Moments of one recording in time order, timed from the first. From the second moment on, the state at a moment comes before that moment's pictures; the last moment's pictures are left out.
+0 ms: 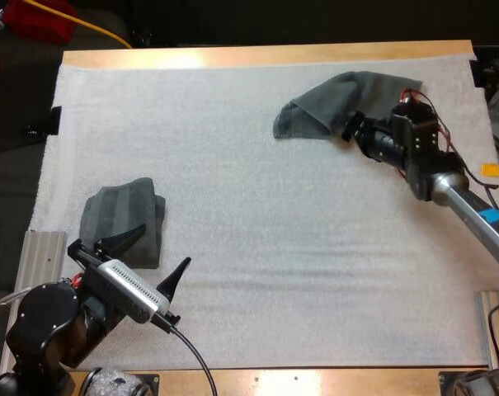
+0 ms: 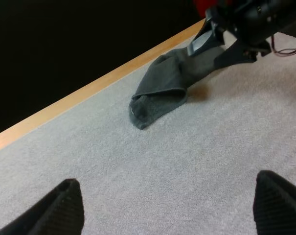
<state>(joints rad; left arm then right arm) -0.30 0.38 -0.78 0.86 0.25 -1.54 0.27 1.74 -1.05 0.05 -0.27 -1.07</state>
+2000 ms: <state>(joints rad) -0.30 0.38 -0.78 0.86 0.25 -1.54 0.27 1.64 -1.30 0.50 -0.29 -1.61</state>
